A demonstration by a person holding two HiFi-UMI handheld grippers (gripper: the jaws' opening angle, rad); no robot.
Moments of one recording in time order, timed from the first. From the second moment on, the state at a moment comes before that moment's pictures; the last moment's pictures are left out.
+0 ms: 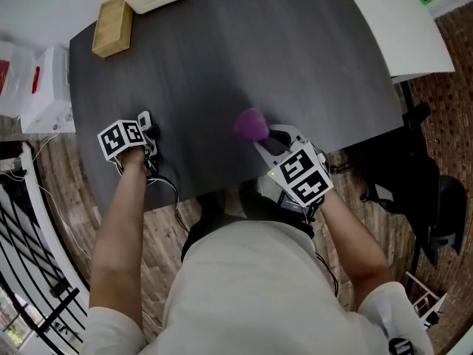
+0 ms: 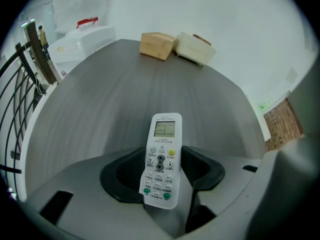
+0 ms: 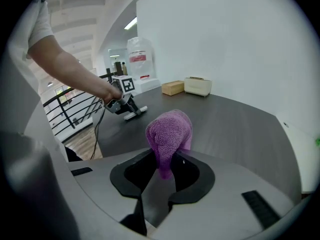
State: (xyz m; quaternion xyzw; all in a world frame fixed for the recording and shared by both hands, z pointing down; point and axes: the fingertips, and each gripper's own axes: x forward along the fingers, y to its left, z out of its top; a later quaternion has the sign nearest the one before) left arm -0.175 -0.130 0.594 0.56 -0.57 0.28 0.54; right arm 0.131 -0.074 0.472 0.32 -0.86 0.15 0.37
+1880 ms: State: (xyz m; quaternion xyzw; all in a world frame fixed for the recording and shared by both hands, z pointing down) left arm -0.172 -0.080 0.542 0.70 -0.47 0.13 0.52; right arm 0.045 -0.057 0.450 0.34 -0.87 0.16 0.34
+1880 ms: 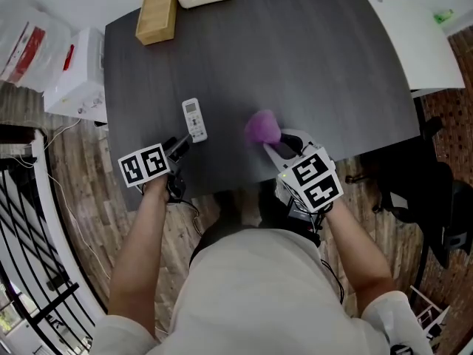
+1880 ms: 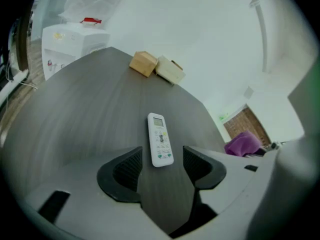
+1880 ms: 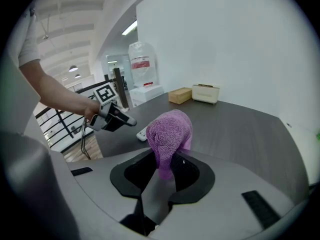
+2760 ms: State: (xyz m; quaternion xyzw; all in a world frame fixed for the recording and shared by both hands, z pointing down) left arm -0.146 0.086 0.351 0.84 -0.24 -0.22 0.45; right arm 0.084 0.024 0.341 0.47 -0.84 0.24 0.12
